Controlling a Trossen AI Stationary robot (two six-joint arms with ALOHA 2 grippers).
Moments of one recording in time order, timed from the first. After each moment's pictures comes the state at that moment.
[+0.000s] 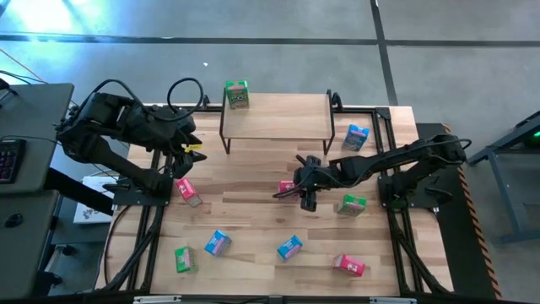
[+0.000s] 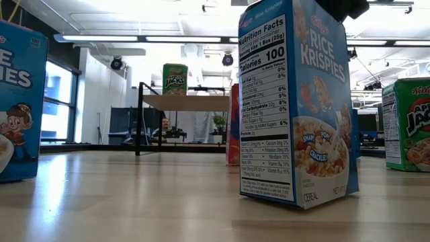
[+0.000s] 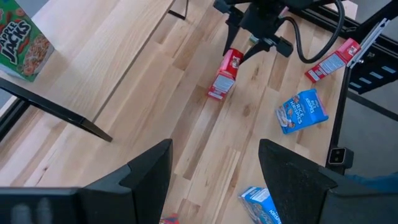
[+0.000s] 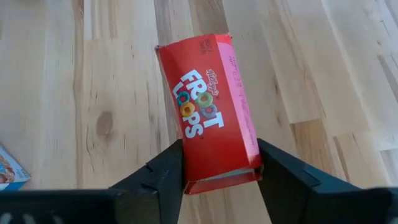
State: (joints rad) left arm -0.14 1.31 1.99 -1.57 -0.23 -0.53; right arm 0.11 1.51 0.96 -0.37 0.17 0.18
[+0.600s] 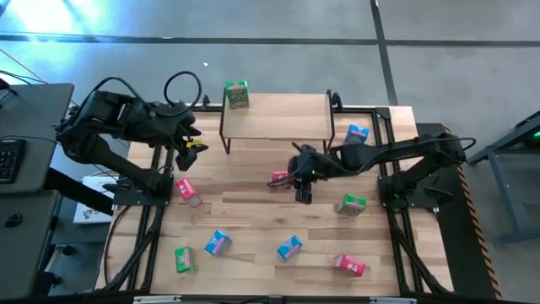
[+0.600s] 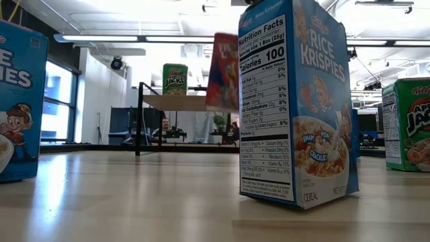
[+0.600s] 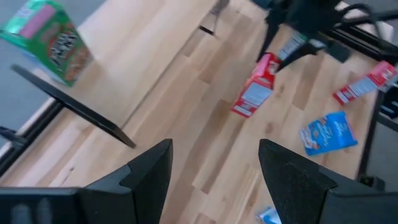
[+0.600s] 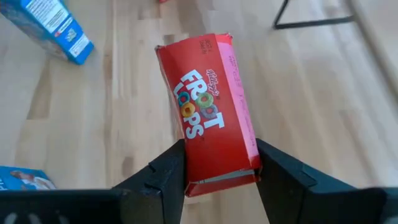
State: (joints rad) left arm -0.09 1.31 1.99 -1.57 -0.33 -0.54; right arm 0.07 1.51 1.26 -0.60 0.14 0.13
